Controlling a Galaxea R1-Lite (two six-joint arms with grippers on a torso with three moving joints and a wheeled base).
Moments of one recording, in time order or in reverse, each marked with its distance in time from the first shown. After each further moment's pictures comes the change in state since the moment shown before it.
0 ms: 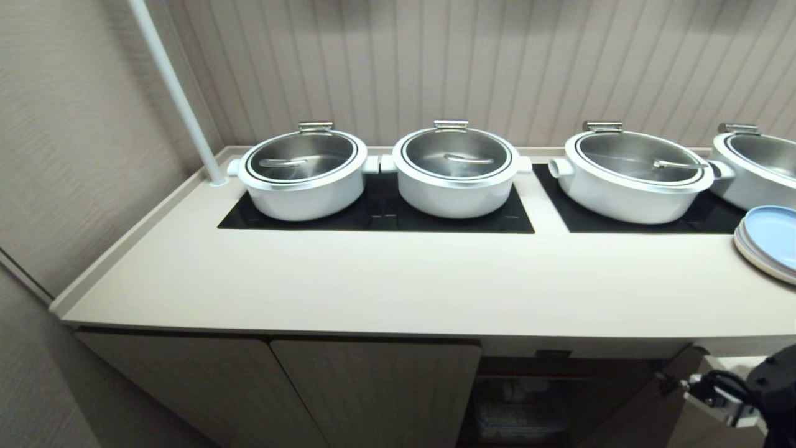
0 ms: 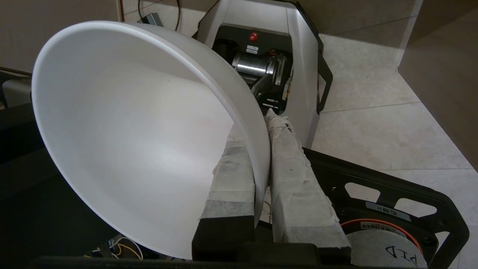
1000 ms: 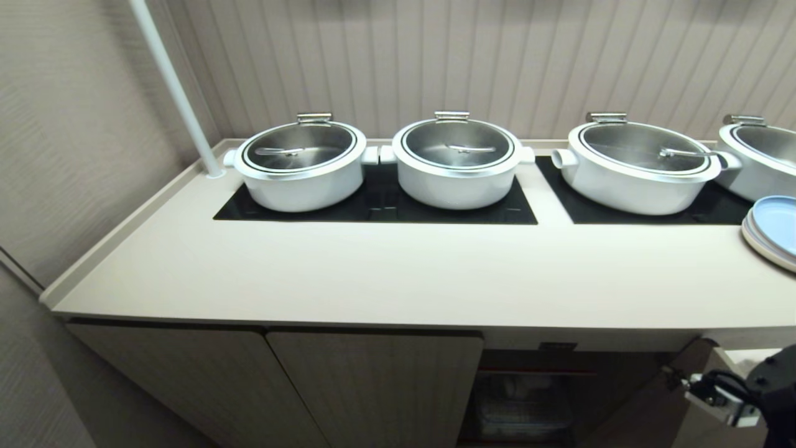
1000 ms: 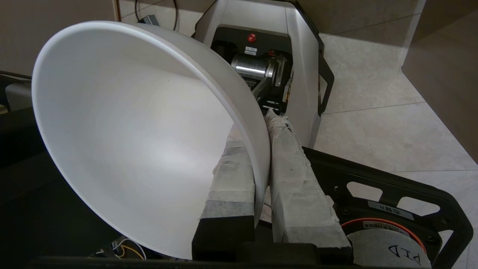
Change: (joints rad) left arm 0.000 0.000 0.000 0.000 0.000 0.001; right arm 0.000 0.001 0.000 0.000 -0.001 0.018
